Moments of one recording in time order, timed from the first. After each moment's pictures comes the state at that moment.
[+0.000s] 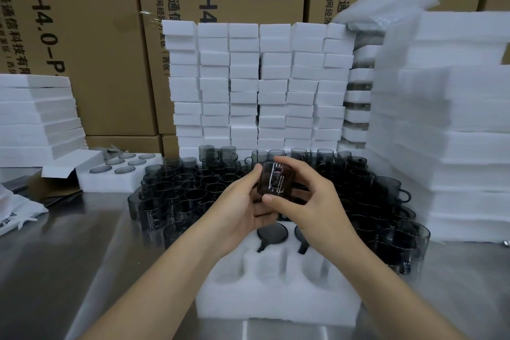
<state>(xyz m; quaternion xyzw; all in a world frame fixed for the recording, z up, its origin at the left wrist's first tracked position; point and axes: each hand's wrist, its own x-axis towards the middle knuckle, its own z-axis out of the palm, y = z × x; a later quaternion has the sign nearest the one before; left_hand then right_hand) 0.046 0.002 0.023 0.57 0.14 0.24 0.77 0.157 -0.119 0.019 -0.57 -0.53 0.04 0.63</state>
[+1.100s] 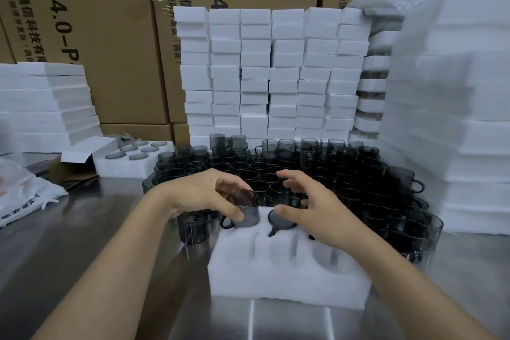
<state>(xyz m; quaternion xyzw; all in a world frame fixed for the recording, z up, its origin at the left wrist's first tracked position) -0.018 0.088 0.037 0.88 0.15 0.05 0.45 0.175 -0.112 -0.002 -0.72 -0.55 0.08 0.42</state>
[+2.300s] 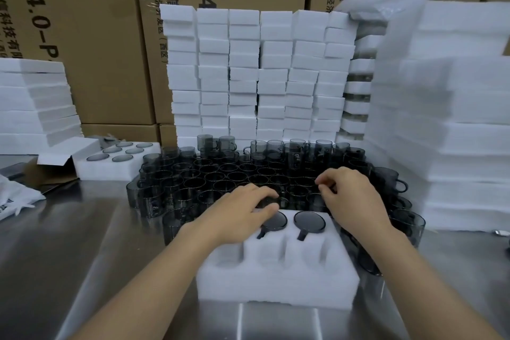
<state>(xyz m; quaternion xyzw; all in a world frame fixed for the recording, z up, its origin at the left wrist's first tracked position) 0.044 0.036 -0.009 0.96 0.17 0.14 0.15 0.227 -0.135 0.006 -0.84 -0.42 -0.17 0.30</state>
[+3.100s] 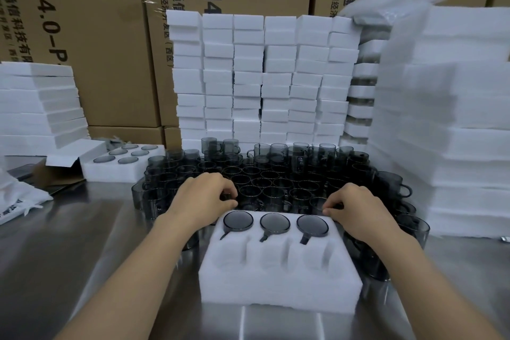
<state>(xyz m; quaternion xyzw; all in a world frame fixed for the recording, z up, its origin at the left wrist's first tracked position) 0.017 0.092 0.000 0.93 0.28 0.23 0.00 0.248 -0.140 -0.003 -0.88 -0.42 -0.08 0.20</state>
